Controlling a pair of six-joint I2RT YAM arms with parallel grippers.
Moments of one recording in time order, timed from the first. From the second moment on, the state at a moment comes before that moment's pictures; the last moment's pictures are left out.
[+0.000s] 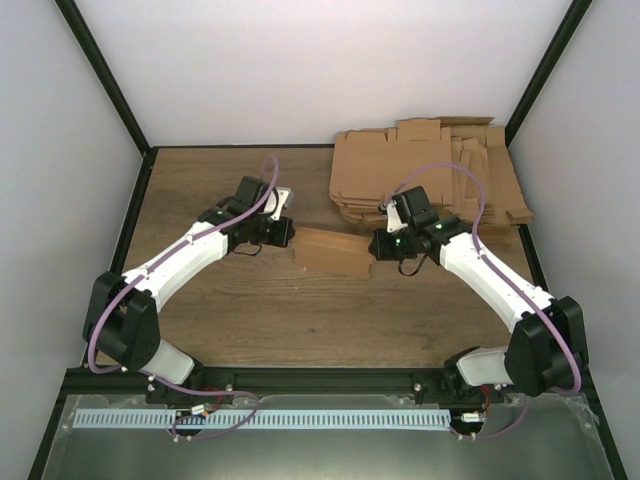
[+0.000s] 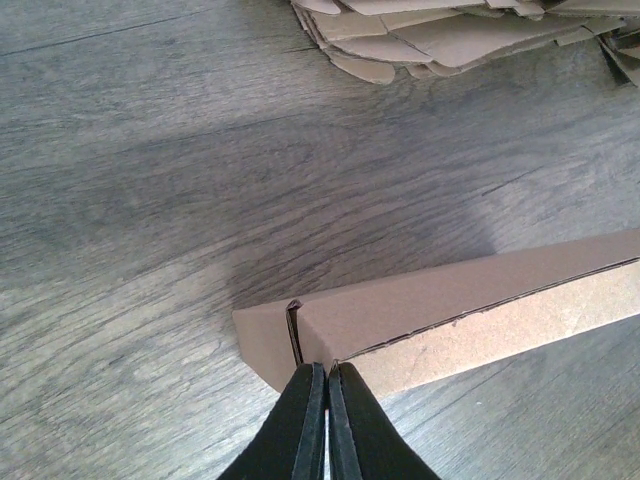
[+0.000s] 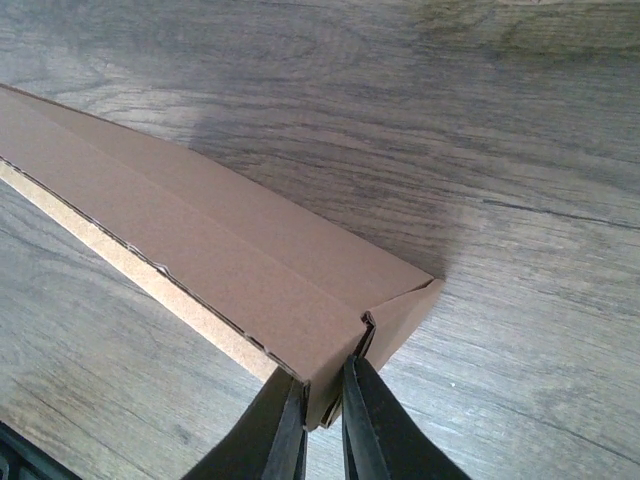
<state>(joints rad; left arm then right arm) -0.51 1.51 1.14 -0.54 0.26 -0.26 0.45 1.34 1.04 -0.70 -0.27 0.36</state>
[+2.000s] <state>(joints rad) -0.54 1.51 1.14 -0.54 0.26 -0.26 0.33 1.14 0.90 -0.57 -0.41 0.39</state>
